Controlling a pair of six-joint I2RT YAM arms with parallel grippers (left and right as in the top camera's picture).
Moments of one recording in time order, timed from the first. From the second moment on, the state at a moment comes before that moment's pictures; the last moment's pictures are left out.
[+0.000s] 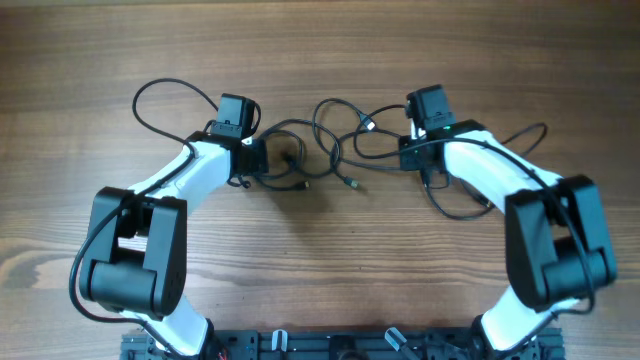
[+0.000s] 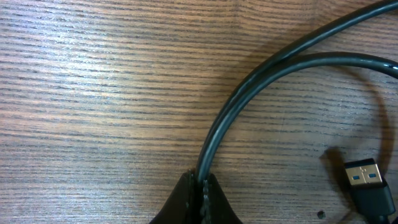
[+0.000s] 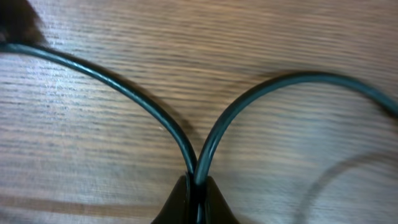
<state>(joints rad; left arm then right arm) -0.21 1.83 1.00 -0.41 -0.04 -0.28 0.26 1.84 1.06 -0.47 0.11 0.16</state>
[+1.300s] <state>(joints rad) 0.56 1.17 1.13 -0.81 -0.28 -0.99 -0.04 1.71 0.99 -0.54 0.08 0.29</state>
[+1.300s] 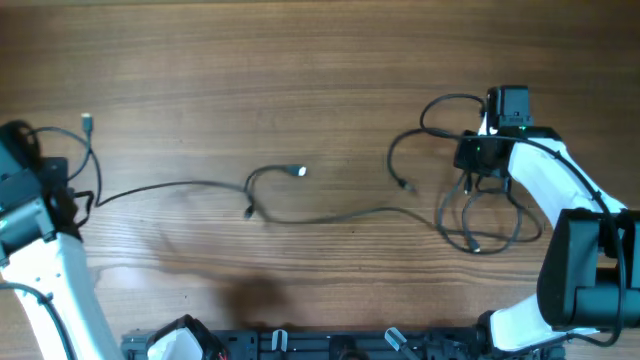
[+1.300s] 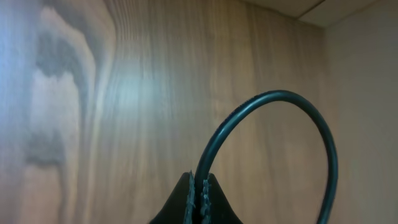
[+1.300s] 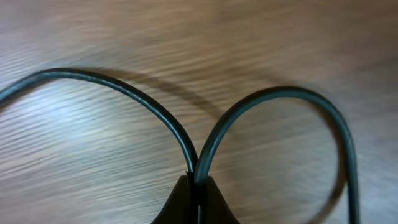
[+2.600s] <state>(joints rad) 0.29 1.36 1.13 -0.84 0.21 -0.56 1.00 1.89 1.07 0.12 0.10 0.35</state>
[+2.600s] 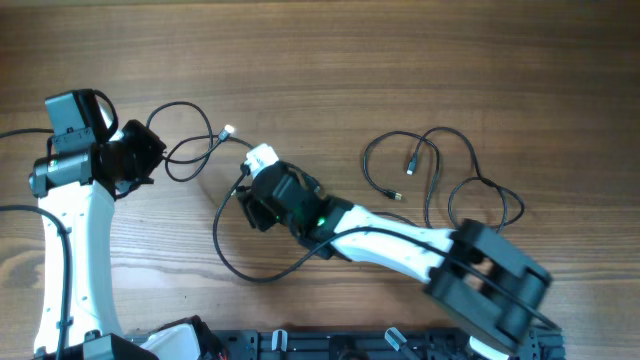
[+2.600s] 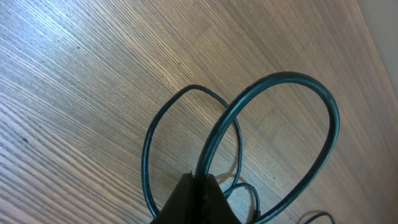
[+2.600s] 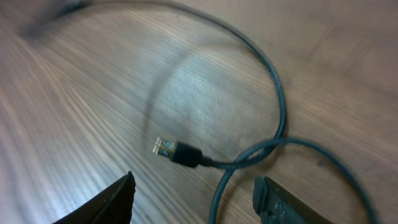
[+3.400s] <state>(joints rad) 0.29 1.36 1.13 -0.85 0.19 -0.56 0.69 1.46 1.08 0.13 -0.46 0.46</state>
